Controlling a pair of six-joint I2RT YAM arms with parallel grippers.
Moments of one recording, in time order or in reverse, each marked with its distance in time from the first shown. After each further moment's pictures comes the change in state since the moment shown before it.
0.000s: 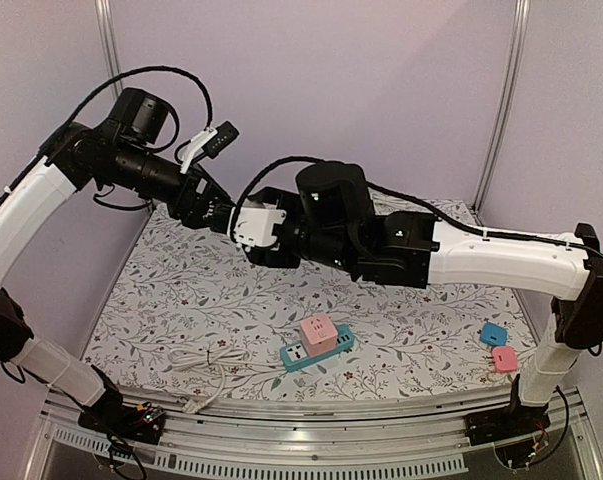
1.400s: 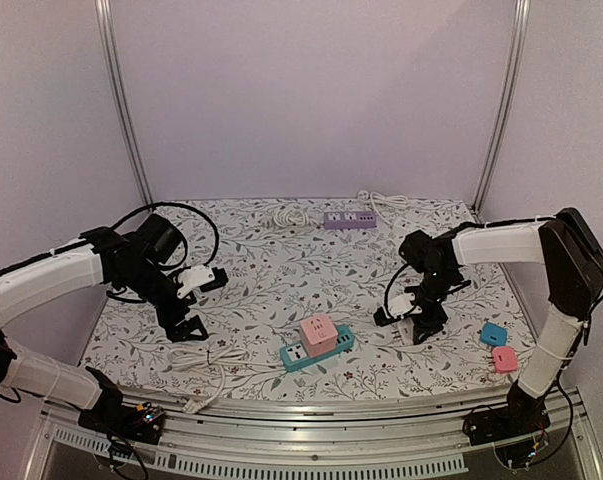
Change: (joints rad) left arm 0.084 -0.187 -0.865 0.206 -0.264 0.356; right arm -0.684 0.026 -0.530 -0.751 -0.457 -0.375
